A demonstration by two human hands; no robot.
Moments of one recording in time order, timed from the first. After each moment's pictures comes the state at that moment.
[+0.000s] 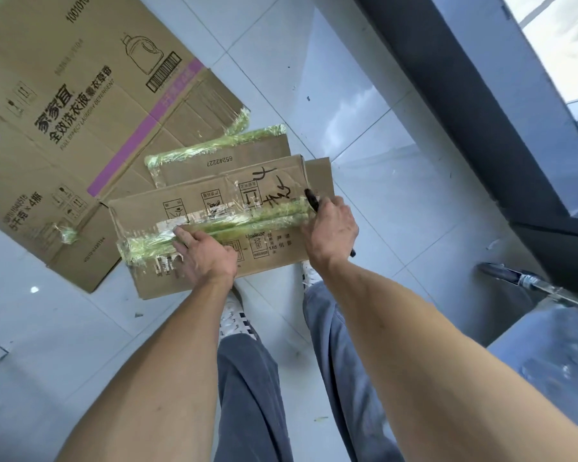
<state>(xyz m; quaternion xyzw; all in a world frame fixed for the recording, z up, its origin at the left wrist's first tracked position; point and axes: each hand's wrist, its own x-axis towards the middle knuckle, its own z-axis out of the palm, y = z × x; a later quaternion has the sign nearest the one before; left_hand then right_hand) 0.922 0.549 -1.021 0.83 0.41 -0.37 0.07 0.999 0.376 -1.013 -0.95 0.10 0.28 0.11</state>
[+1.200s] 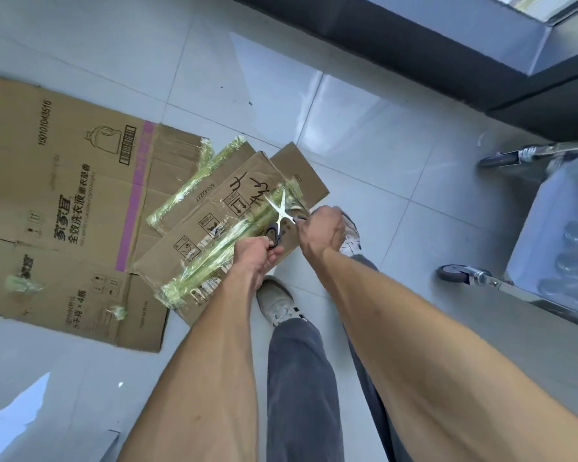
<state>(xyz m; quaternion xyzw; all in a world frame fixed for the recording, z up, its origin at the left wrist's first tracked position) 0.936 0.509 -0.977 0.58 0.50 -0.38 0.51 0.945 0.389 -0.977 -0.81 0.45 0.28 0.22</state>
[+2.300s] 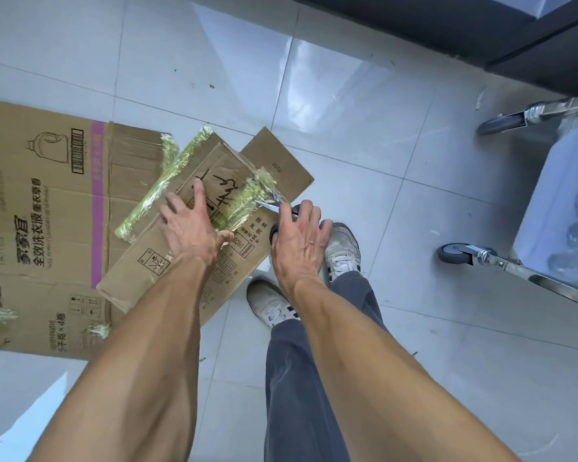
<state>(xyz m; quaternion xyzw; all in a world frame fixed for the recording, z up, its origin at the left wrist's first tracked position) 1.006 0.535 -1.038 0.93 0.02 -0.37 -0.05 0.921 0.395 -1.010 -0.93 0.26 0.24 0.12</state>
